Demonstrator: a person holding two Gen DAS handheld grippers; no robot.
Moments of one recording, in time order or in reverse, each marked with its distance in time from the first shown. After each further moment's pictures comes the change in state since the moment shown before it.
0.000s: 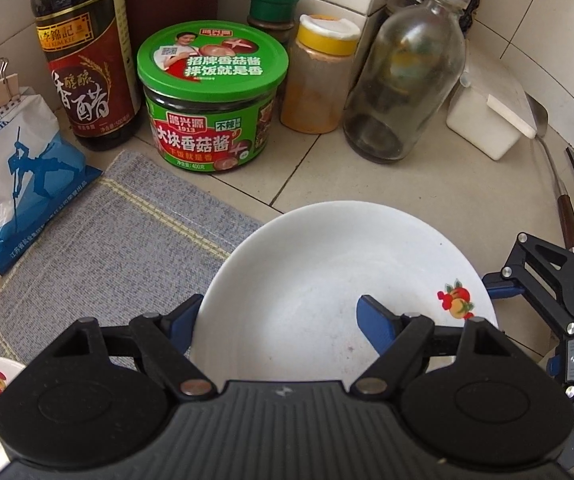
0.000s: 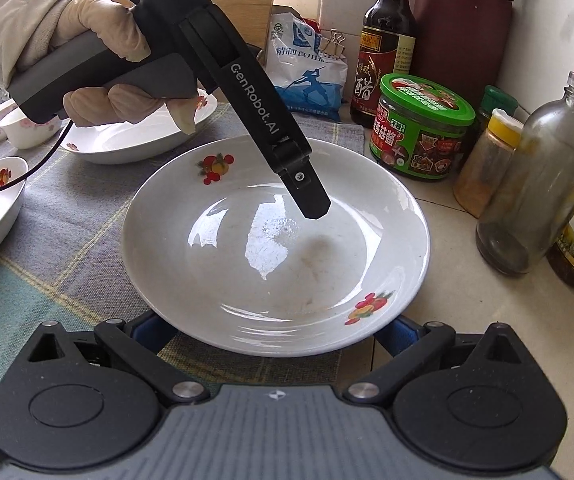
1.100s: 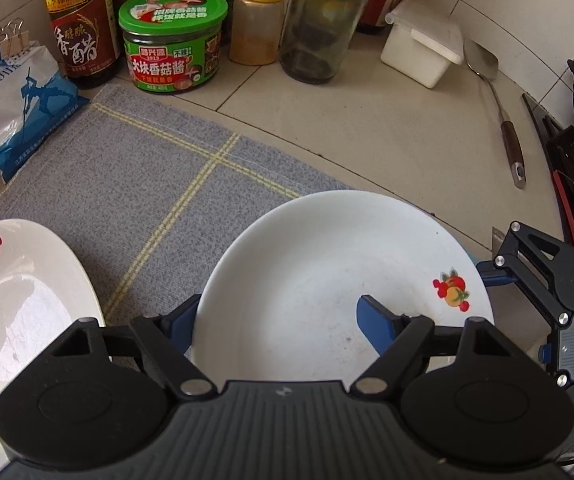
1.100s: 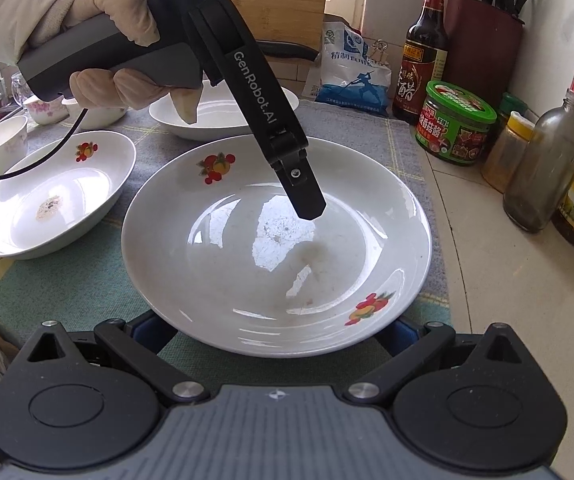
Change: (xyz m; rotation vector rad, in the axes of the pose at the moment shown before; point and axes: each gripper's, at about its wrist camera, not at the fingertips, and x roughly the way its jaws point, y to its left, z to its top) left arm -0.052 -0.030 -0.062 0.047 0.068 -0.046; right arm -0.045 0.081 -0.024 0.005 0.001 -0.014
